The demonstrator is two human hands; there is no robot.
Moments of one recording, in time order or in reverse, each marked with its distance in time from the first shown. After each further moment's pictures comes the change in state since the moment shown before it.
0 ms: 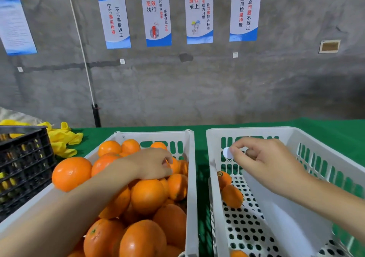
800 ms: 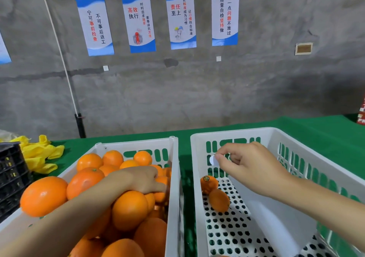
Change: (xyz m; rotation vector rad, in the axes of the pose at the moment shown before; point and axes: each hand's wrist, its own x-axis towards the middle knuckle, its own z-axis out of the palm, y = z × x) left_hand 0.025 0.013 0.014 0.030 -0.232 -0.100; right_hand 0.001 0.010 -0.010 -0.066 -0.025 0.004
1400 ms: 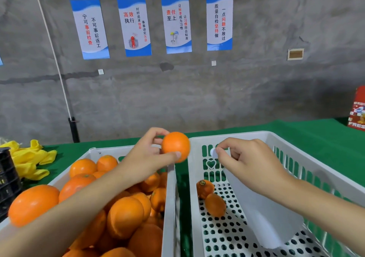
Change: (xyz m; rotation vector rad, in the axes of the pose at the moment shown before) left_hand -0.034 0.039 -0.019 -0.997 0.600 0.485; right_hand 0.004 0.002 -0.004 -0.044 0.162 0.041
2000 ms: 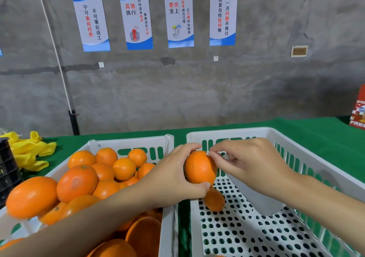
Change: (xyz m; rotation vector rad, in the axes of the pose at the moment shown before) left_hand -0.031 0.005 0.048 0.377 -0.262 0.058; right_hand -0.005 -0.007 -0.005 -0.127 0.037 -0.430
